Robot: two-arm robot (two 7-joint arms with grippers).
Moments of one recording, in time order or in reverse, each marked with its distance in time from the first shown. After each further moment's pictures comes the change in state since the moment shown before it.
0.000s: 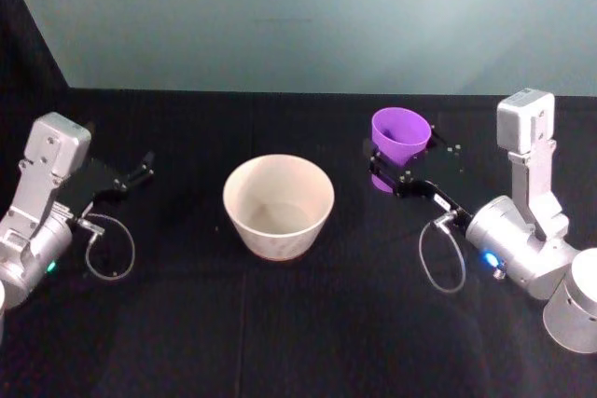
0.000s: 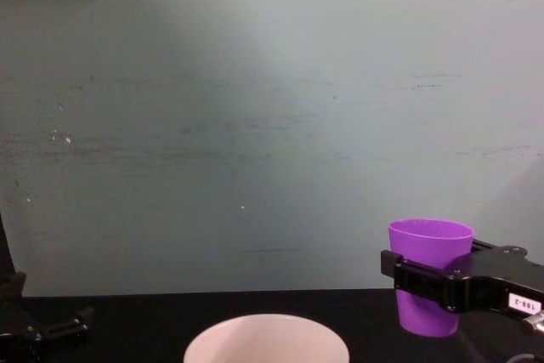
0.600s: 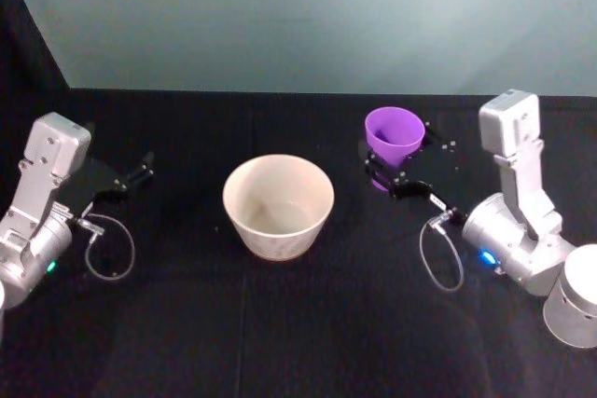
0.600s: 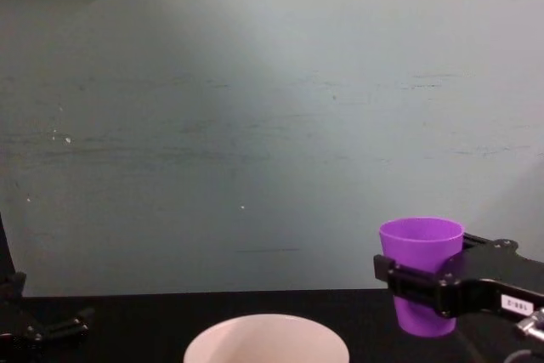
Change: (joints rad) left arm 0.000 0.000 0.000 0.000 0.000 0.000 0.000; right arm 0.011 0.006 -0.013 -0.007 -0.095 -0.006 -0.003
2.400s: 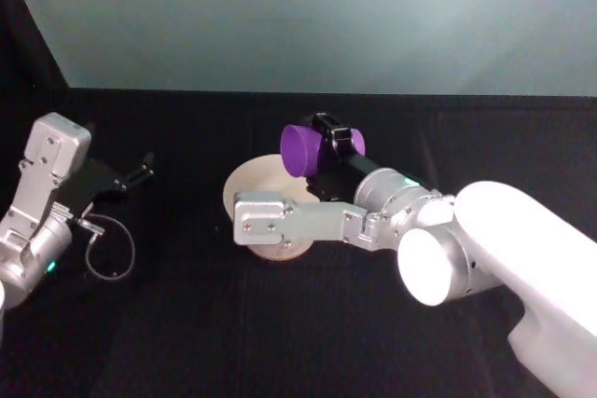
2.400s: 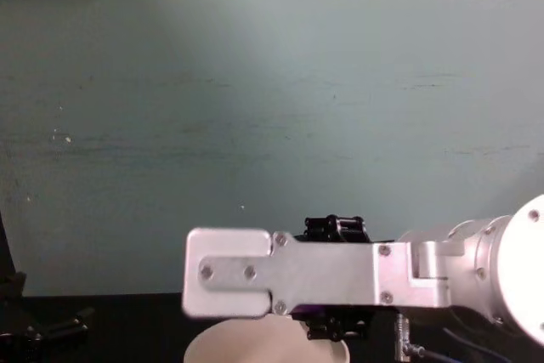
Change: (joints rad) left arm 0.000 0.000 0.000 0.000 0.000 0.000 0.000; right arm 0.297 0.031 -0.490 -0.103 -1.067 0.406 0.055
